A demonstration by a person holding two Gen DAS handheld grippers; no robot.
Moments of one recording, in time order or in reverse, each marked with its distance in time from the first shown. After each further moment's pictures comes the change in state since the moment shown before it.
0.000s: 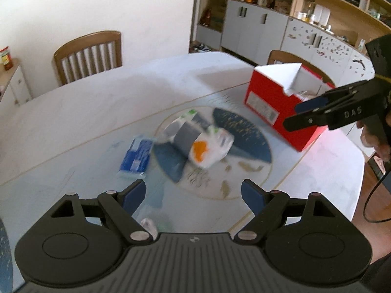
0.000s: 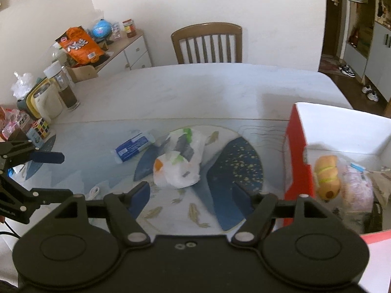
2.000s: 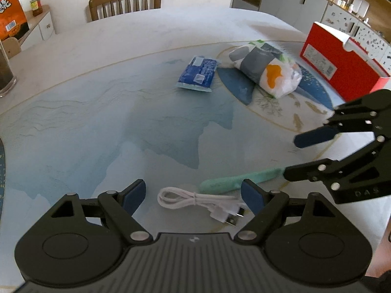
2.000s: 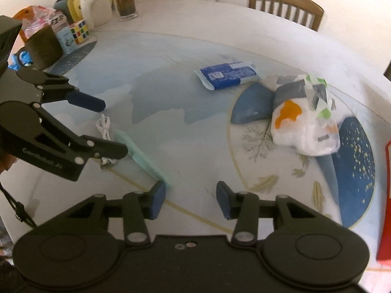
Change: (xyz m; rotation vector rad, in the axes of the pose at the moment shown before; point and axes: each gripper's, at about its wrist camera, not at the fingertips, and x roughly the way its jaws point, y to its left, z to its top) left arm 0.038 0.070 -0.085 -0.123 0.136 0.088; right arm 0.107 0.132 -0.051 -0.315 0.210 0.080
